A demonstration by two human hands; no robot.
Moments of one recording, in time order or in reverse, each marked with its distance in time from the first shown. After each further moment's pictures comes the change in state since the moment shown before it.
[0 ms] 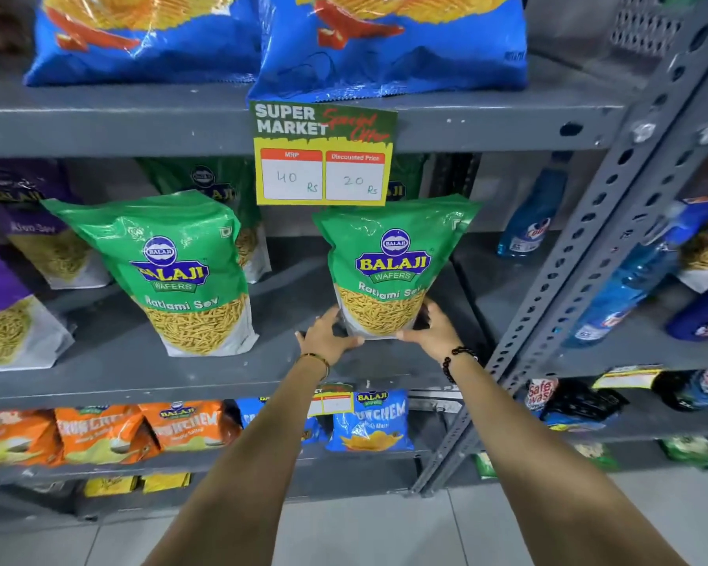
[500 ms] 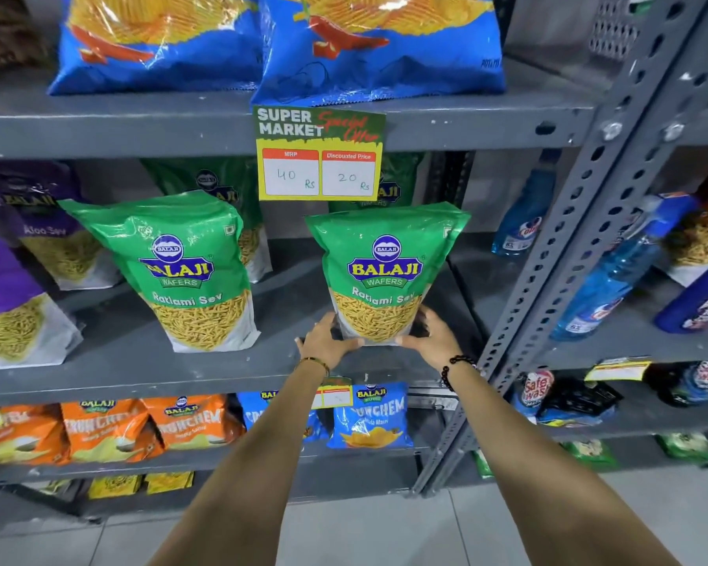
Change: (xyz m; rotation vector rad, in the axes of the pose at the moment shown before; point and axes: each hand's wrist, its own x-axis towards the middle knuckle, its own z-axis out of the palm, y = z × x) left_hand -0.023 0.003 0.000 -0.035 0.002 -0.025; right_hand -0.028 0.004 0.000 -0.009 -0.007 -0.032
